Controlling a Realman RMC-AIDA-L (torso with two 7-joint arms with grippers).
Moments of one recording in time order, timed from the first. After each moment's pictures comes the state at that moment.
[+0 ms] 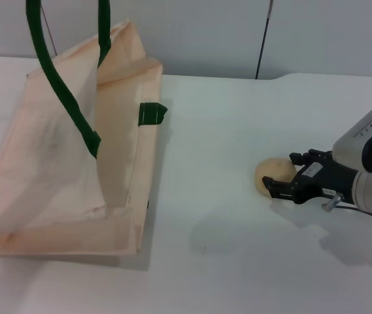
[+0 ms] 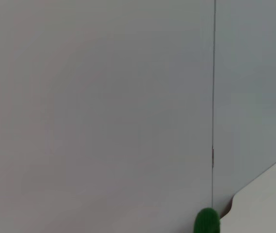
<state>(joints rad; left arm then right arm) -0.66 -2.03 0.68 1.85 -0.77 -1.71 0.74 0.30 2.02 1.38 1.13 -2.03 0.61 -1.06</state>
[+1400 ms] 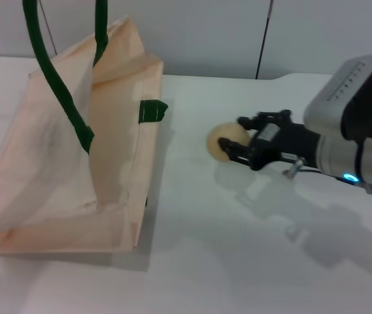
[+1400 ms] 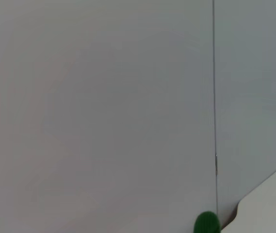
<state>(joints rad) -0.67 -2.02 0.68 1.86 -0.77 -1.70 0.75 0.40 2.02 1.35 1.18 -1.81 0.64 -1.22</state>
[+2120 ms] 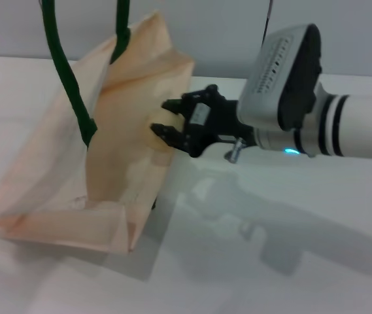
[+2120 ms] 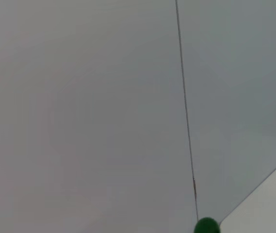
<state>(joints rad) -0.70 -2.03 0.69 1.87 -0.83 -1.70 0.77 0.63 2.02 1.27 1.05 -1.57 0.66 -1.51</state>
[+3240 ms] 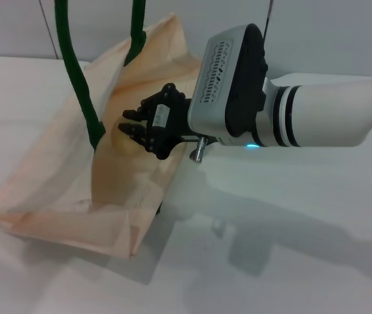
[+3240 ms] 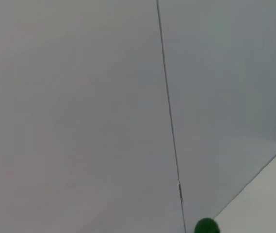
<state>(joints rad) -0.71 -2.03 0.71 1.87 -0.84 -1.71 0.76 0.82 2.03 1.14 0.88 -1.36 0.60 -1.69</state>
